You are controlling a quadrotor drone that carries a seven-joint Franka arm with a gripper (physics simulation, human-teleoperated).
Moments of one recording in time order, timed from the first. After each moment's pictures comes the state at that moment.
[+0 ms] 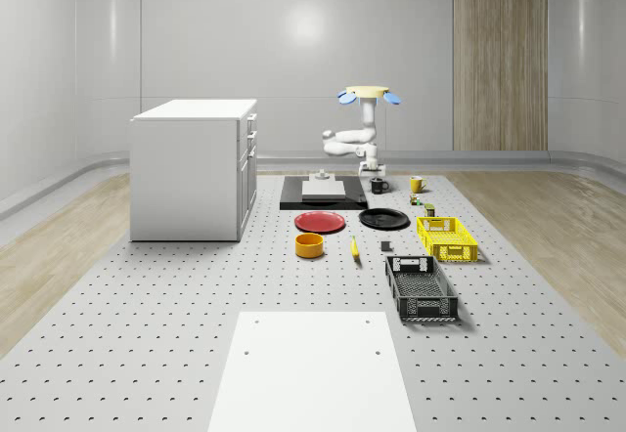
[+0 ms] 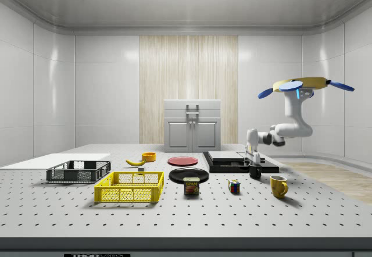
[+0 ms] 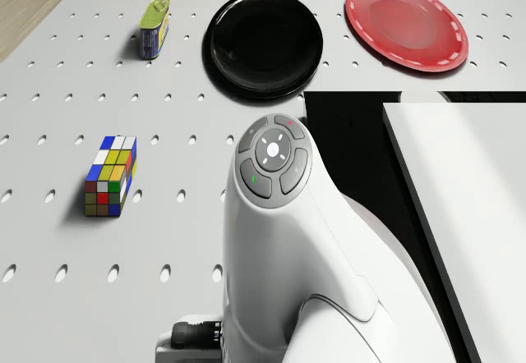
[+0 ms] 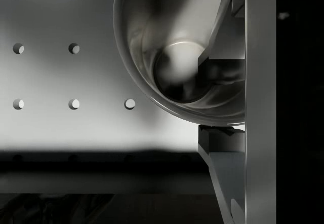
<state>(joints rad) -1.16 -1.39 1.32 -2.82 -1.86 1.47 1.64</state>
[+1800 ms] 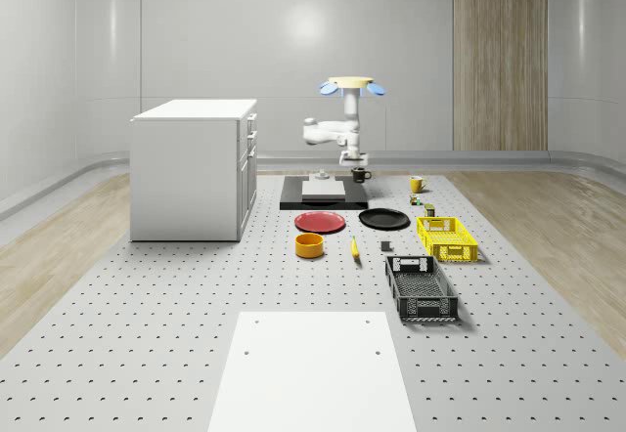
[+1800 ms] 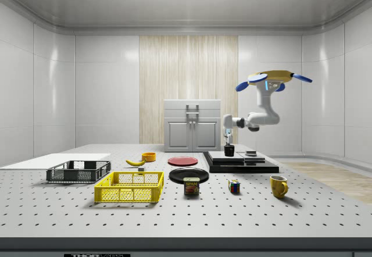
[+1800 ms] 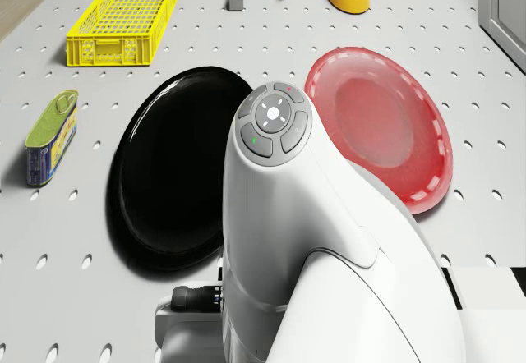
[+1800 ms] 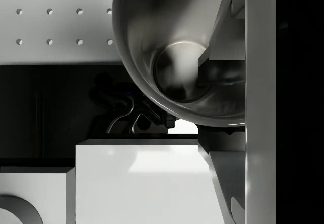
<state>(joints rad) -1.19 -1.49 1.43 -2.83 -1.73 1.54 1.66</state>
